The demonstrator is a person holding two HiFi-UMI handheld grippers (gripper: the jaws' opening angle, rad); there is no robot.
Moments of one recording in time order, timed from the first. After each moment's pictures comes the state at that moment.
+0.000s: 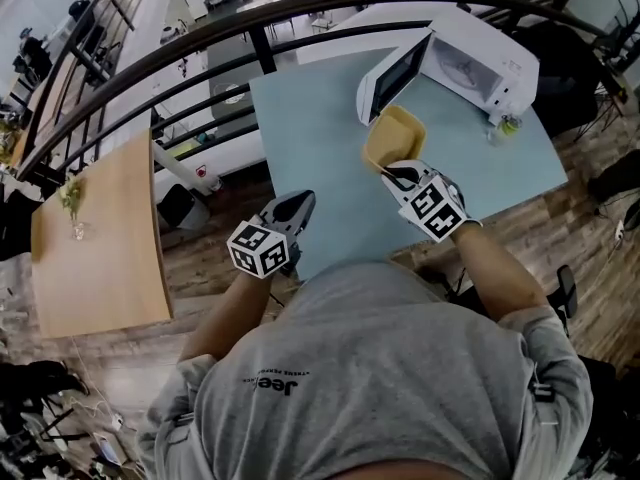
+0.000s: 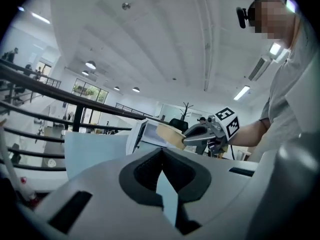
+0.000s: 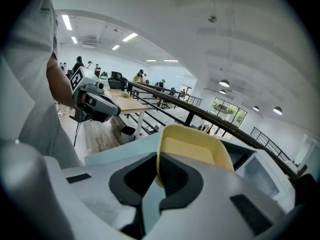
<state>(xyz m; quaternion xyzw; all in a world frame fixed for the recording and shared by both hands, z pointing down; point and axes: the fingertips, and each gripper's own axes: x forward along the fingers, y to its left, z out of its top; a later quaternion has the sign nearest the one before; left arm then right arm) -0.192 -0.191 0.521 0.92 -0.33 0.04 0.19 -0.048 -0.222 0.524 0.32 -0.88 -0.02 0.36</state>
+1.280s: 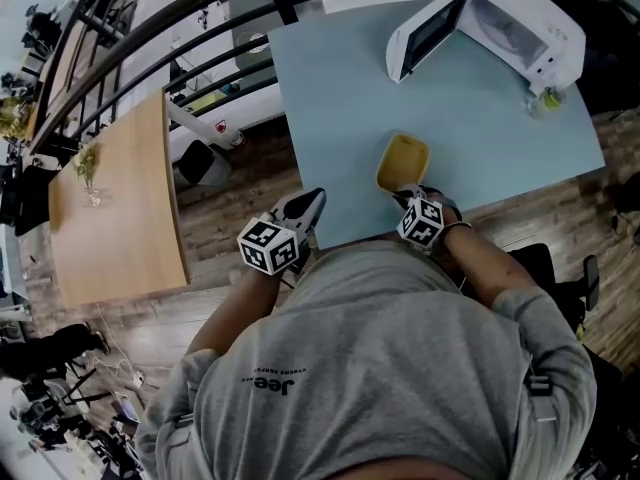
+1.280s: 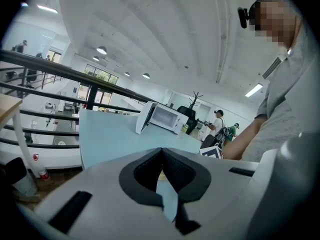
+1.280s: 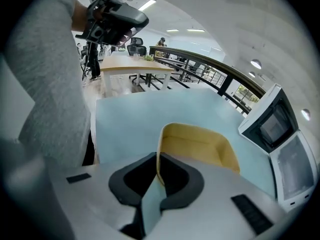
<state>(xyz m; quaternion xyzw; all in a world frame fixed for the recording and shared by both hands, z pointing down) -0.225 -0.157 0.588 0.89 -0.36 0.10 0.27 -0.069 -0.152 0.765 0.19 -0.84 0.00 0.51</state>
